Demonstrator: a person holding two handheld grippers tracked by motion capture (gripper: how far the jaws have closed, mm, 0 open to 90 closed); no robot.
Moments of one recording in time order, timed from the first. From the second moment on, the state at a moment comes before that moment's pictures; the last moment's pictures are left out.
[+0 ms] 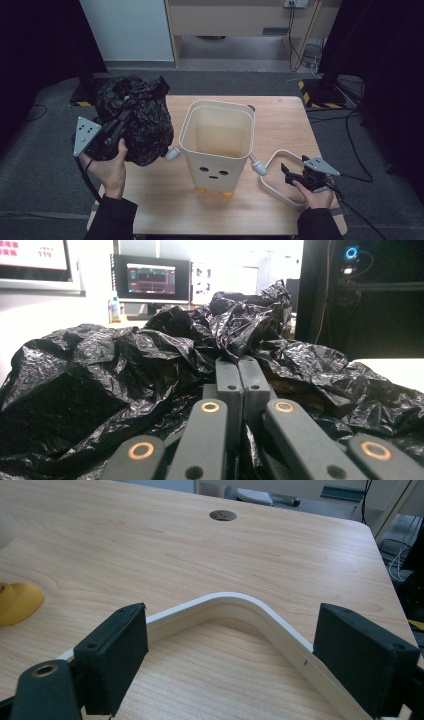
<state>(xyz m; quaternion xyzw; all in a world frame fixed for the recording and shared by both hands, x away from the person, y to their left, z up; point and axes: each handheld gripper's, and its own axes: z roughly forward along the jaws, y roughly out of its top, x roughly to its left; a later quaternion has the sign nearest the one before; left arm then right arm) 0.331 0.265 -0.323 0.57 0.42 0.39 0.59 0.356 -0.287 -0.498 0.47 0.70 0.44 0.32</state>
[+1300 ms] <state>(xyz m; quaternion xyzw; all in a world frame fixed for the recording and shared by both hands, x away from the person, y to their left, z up) 0.342 0.289 -0.405 0.61 0.48 0.36 0.52 0.355 -0.287 -0.498 0.48 0.70 0.43 0.31</state>
